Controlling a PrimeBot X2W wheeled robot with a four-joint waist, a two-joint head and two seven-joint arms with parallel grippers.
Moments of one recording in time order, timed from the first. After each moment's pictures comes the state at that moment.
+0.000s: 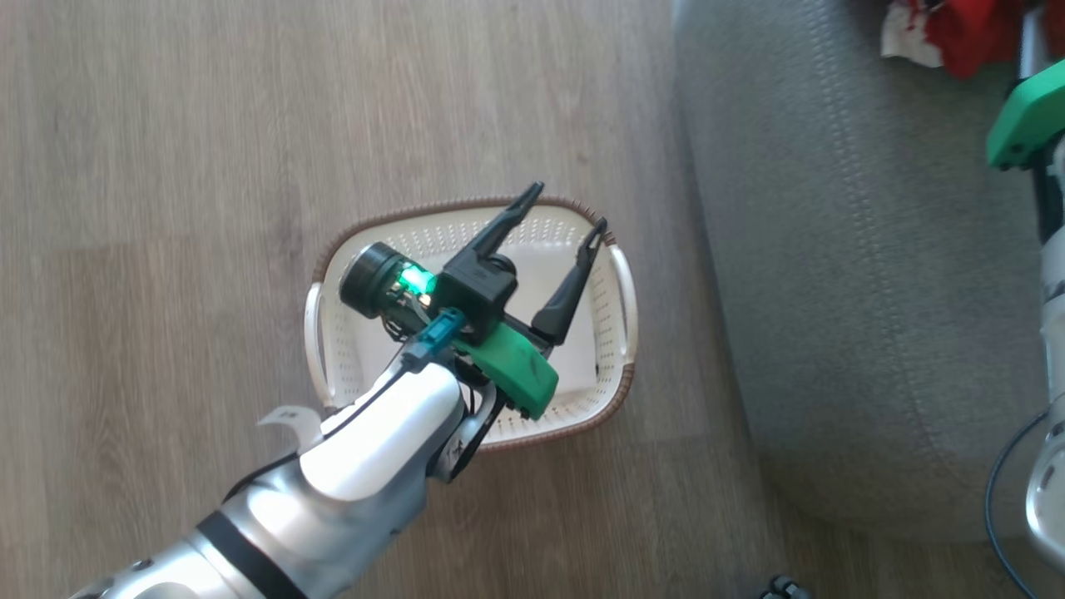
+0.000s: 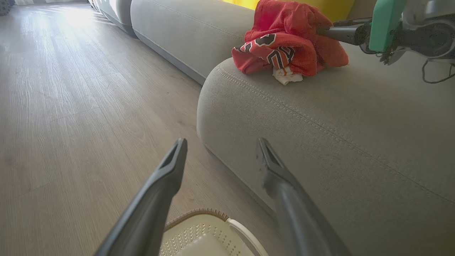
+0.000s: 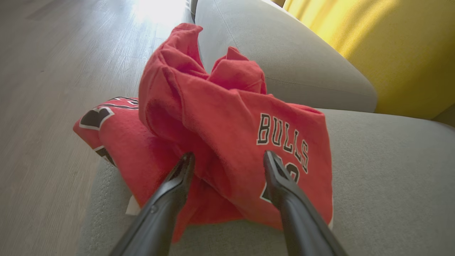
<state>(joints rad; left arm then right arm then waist) -0.84 0.15 -1.04 0.46 -0.55 0.21 -0.21 -1.03 -0.22 -0.42 1.06 -0.36 0.13 -0.25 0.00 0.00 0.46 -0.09</state>
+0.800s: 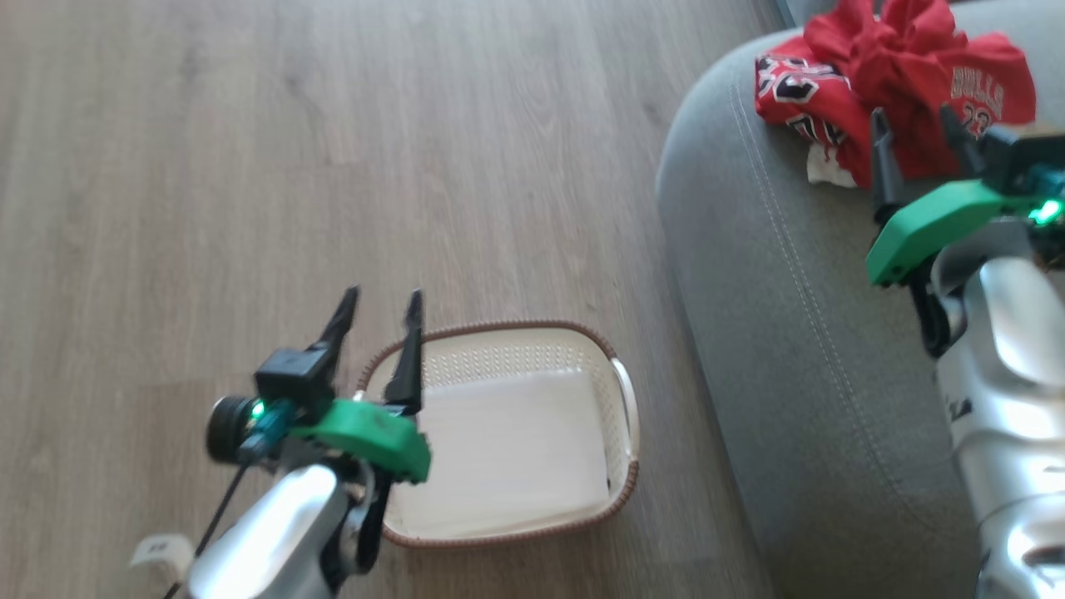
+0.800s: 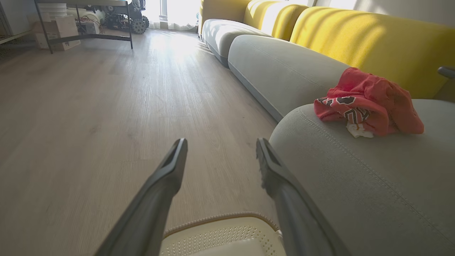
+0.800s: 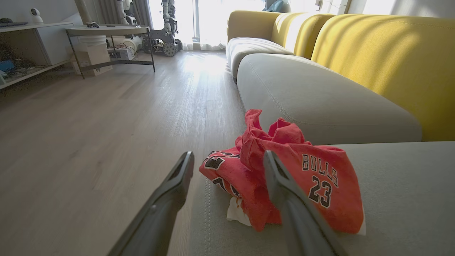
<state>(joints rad) -0.51 0.25 -0.77 0.38 -0.68 0.31 -0.25 -0.78 -0.18 -0.06 0.92 0.06 0.13 -0.25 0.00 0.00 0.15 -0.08</state>
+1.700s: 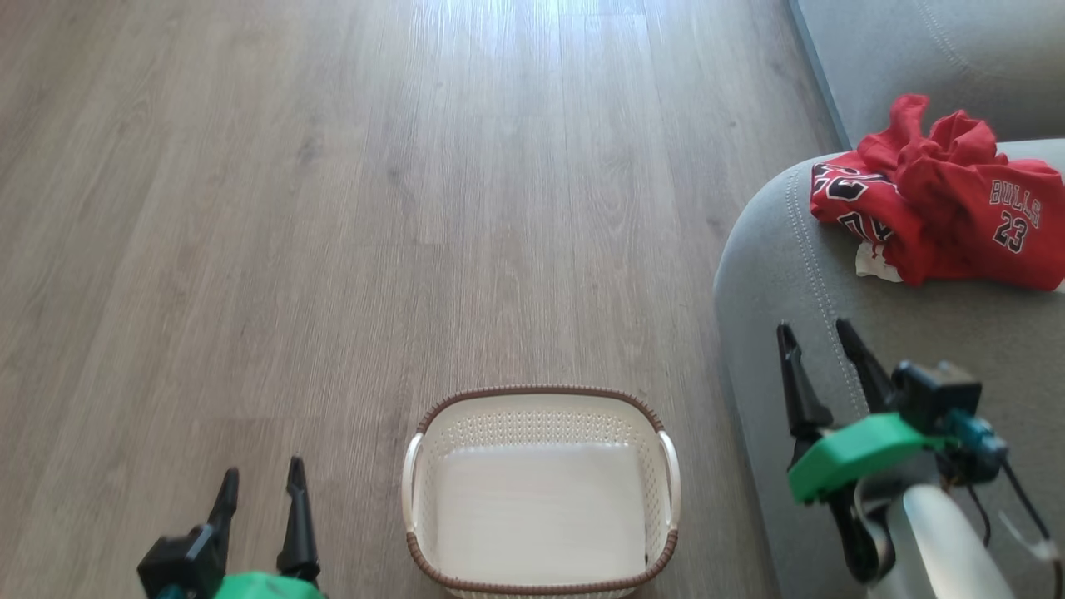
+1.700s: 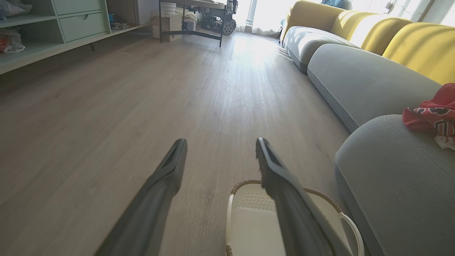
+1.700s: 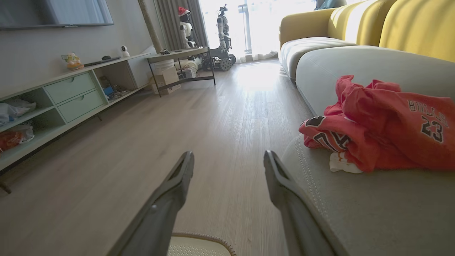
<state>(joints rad) -0.03 0.32 -0.48 0.19 -0.64 0.35 -0.25 -0.21 -0.06 0.01 0.47 0.23 0.13 -0.25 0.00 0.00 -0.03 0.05</state>
